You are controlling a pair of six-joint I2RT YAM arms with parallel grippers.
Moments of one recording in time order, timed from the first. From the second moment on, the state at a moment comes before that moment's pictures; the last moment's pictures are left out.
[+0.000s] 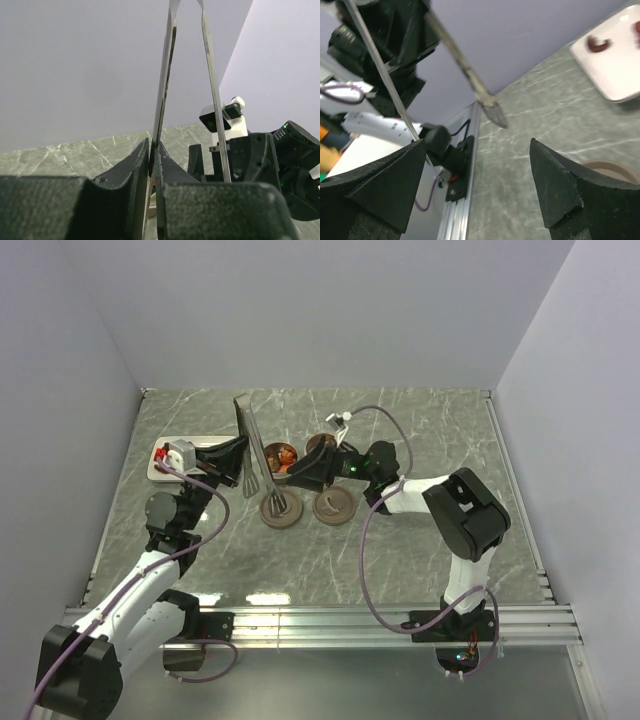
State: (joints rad) left arm -0.29 0.85 0.40 0.89 0.22 -0.36; right arm 0.56 1.86 0.90 1.26 -0.91 0.96
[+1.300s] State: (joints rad) left arm -0.32 0.71 0.36 0.76 0.21 -0.34; right arm 0.69 1.82 0.89 1.30 -1.07 0.94
